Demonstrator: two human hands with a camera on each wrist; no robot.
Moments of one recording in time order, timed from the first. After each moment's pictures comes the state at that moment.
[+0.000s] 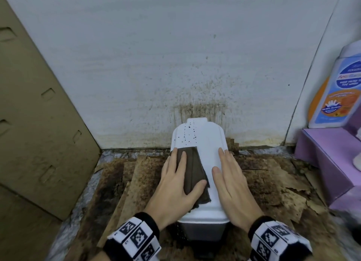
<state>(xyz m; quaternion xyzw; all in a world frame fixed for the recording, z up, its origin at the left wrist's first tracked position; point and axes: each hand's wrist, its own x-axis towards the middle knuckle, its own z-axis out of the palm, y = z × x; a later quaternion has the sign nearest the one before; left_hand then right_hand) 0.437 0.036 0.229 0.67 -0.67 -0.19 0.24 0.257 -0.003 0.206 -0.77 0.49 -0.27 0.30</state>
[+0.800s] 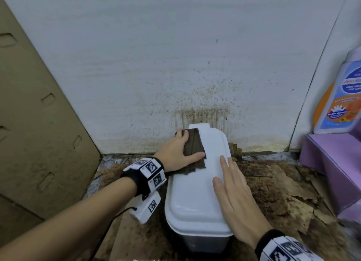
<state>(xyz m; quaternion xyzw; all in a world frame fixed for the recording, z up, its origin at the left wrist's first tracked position) 0.471 -0.083 0.268 0.66 -0.71 -0.20 0.10 0.259 -0.004 0.218 -0.77 0.50 -0.24 0.31</state>
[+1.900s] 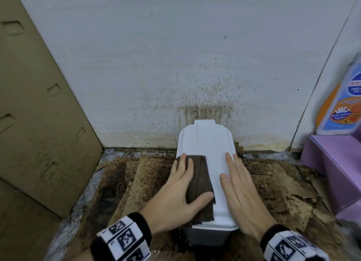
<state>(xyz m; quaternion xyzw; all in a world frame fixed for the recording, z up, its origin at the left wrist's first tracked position) 0.453 0.042 0.243 0.64 -0.70 -0.27 0.17 0.253 -0.015 0.185 -0.81 0.48 -0.26 0.21</state>
